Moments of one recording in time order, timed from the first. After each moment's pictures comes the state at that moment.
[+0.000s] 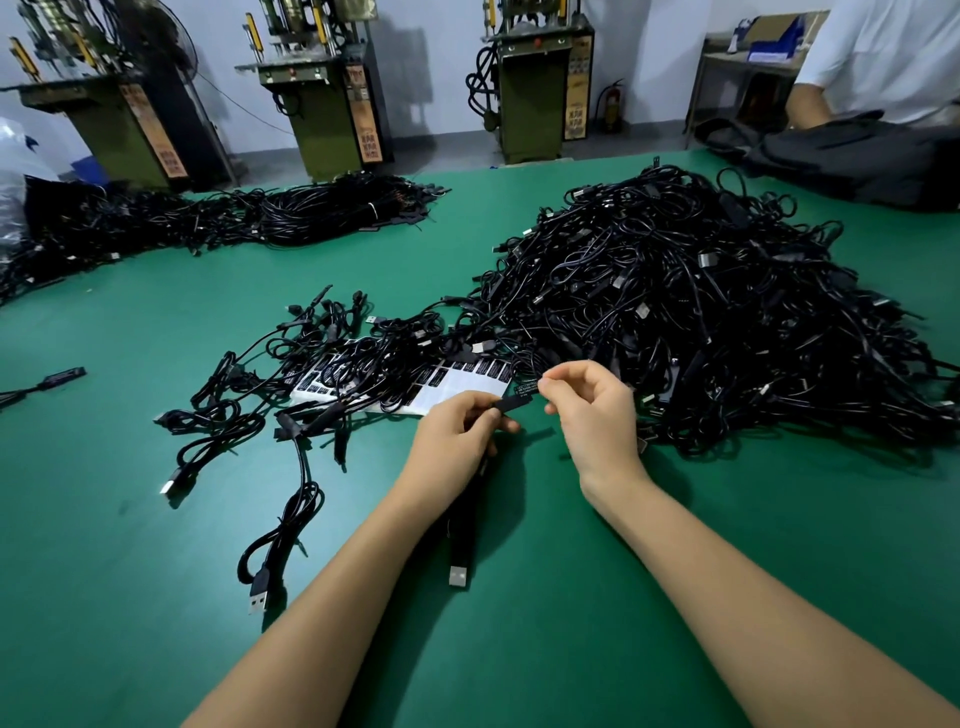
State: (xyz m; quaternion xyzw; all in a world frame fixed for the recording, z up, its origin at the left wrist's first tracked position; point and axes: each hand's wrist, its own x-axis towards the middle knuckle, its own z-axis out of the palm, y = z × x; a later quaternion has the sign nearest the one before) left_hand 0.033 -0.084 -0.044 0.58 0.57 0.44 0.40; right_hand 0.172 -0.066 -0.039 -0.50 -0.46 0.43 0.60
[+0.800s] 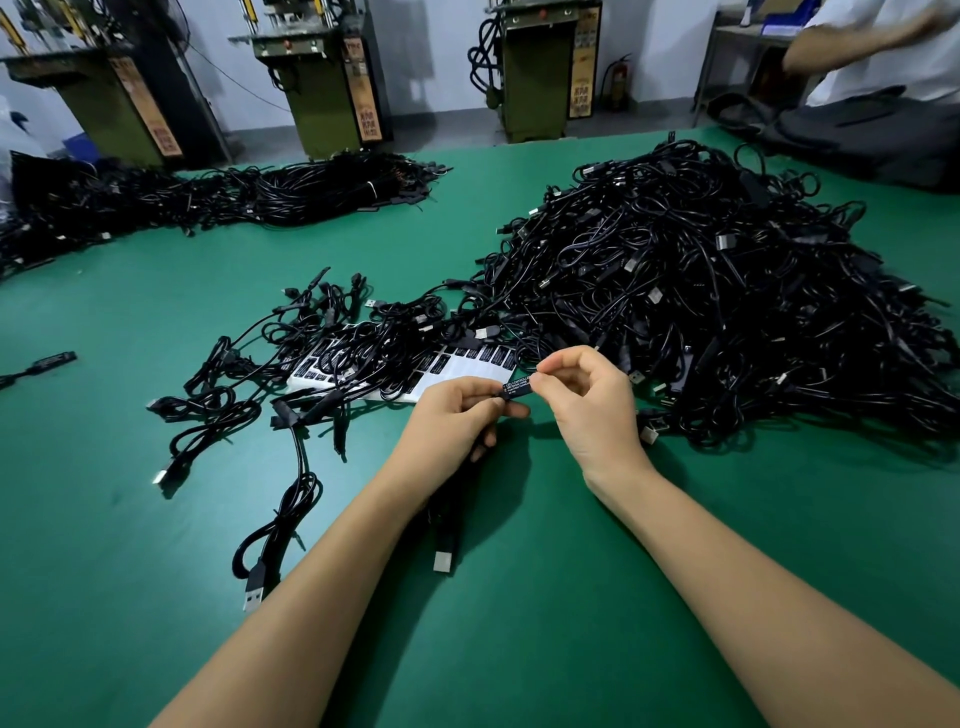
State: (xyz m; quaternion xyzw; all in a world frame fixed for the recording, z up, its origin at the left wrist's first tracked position) left_hand 0.025 -0.077 -0.041 0.53 0.53 0.44 0.49; right_hand 0.169 -0.061 -0.048 -0.49 -0.53 0.39 0.58
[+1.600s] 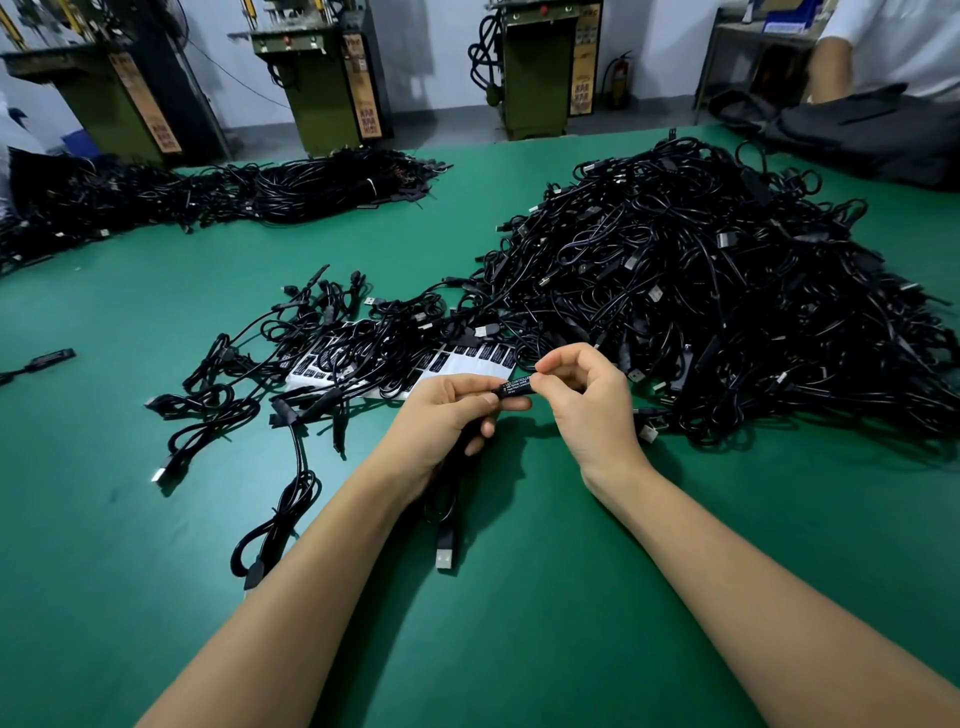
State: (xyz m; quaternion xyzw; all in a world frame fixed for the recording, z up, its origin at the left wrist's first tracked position) left_hand 0.019 -0.077 -0.037 0.47 0.43 0.48 0.61; right_hand 0.169 -0.060 -0.050 -0.48 -0.53 0.39 0.58
